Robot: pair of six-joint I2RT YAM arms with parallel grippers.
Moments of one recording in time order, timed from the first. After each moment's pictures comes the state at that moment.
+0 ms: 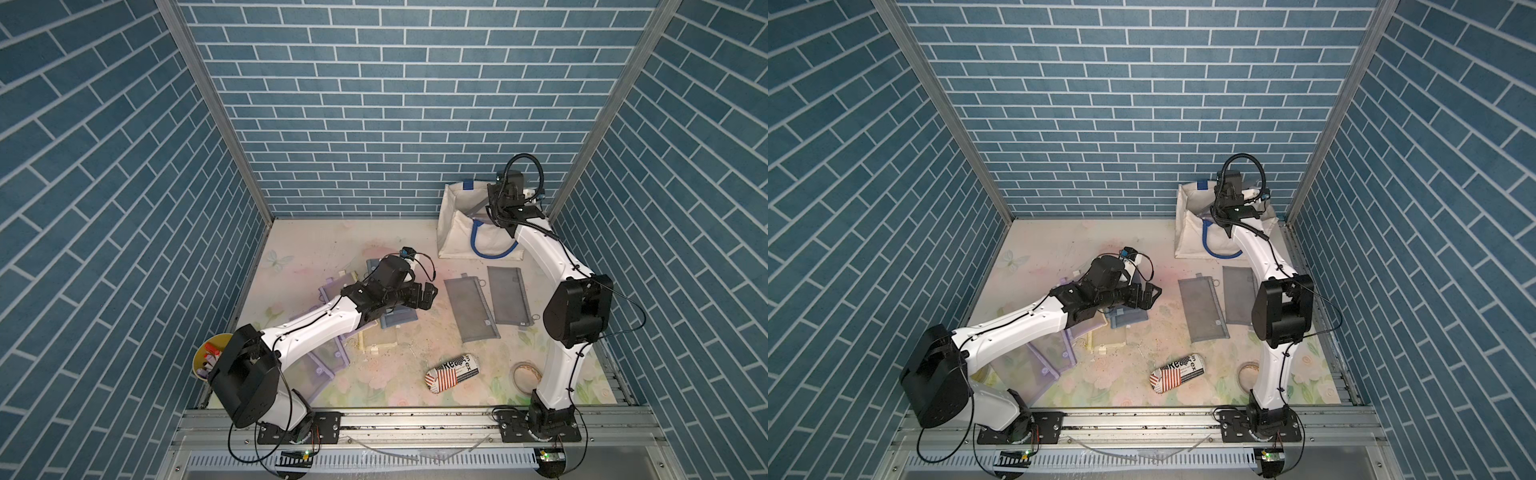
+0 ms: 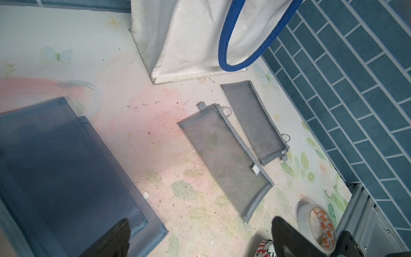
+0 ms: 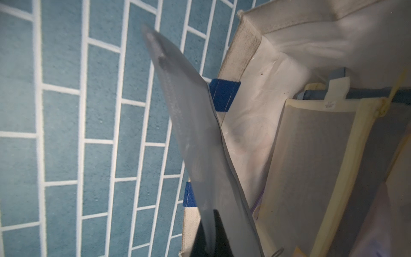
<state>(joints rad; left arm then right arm) -0.77 1.48 1.05 -0.19 0.08 -0.46 0.27 1.97 1.88 -0.35 0.36 1.42</state>
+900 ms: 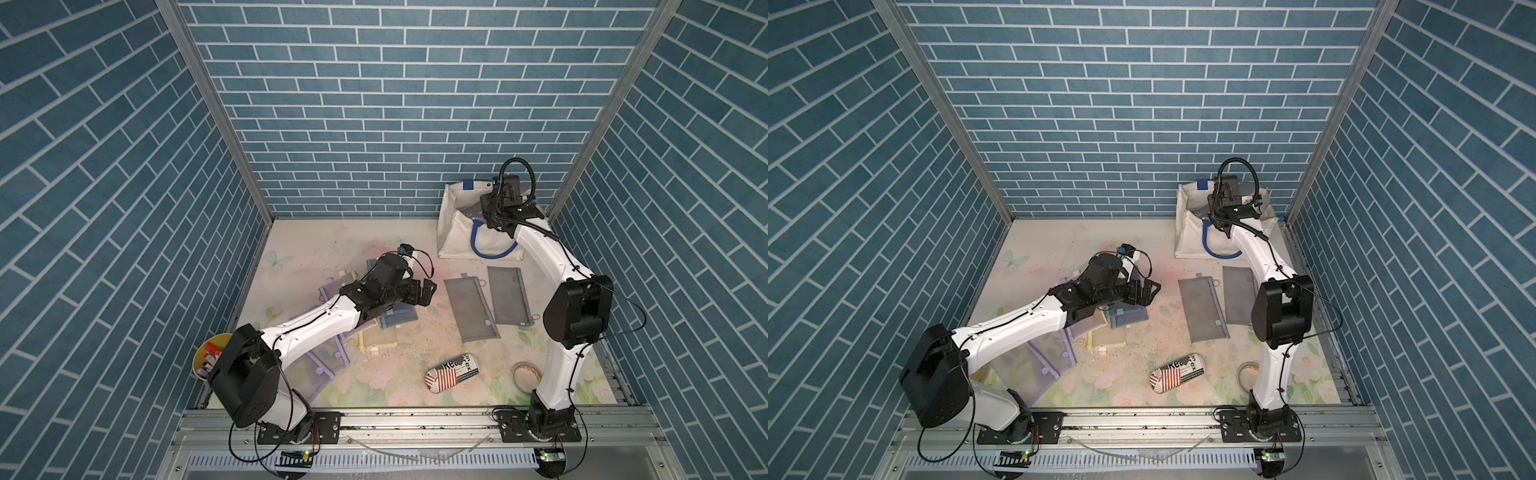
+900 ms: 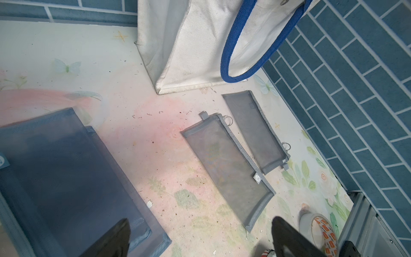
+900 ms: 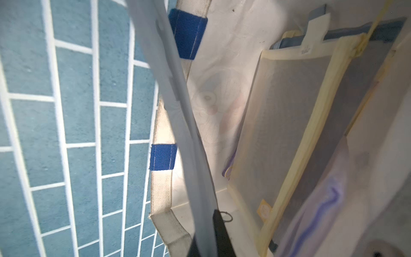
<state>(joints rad) -0.75 1.49 1.05 -0.15 0.08 -0.45 0.28 1.96 1.88 -0.50 0.21 1.43</state>
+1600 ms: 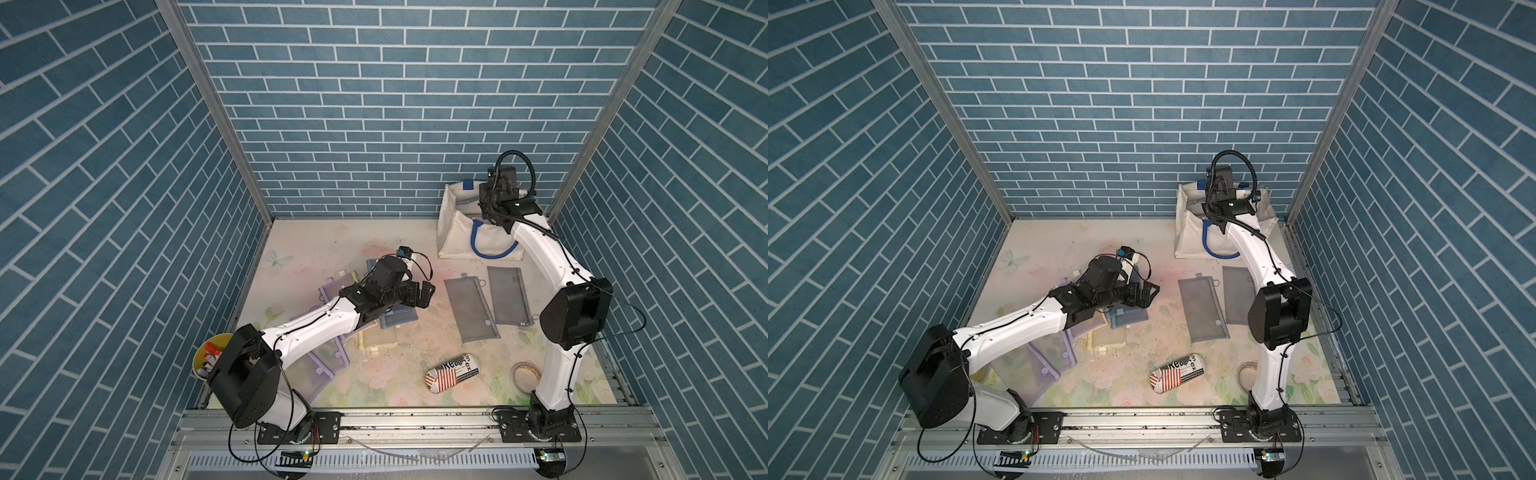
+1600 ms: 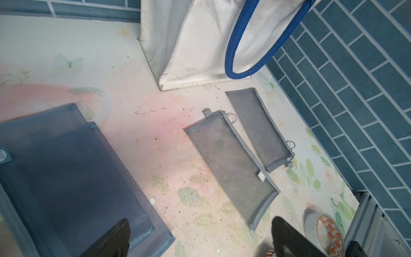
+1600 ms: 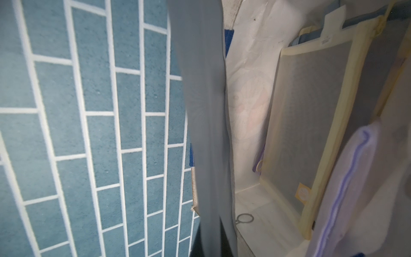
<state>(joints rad) -0.75 1.48 1.01 -0.13 0.07 -0.45 0.33 1.96 1.99 -0.54 0.34 1.58</state>
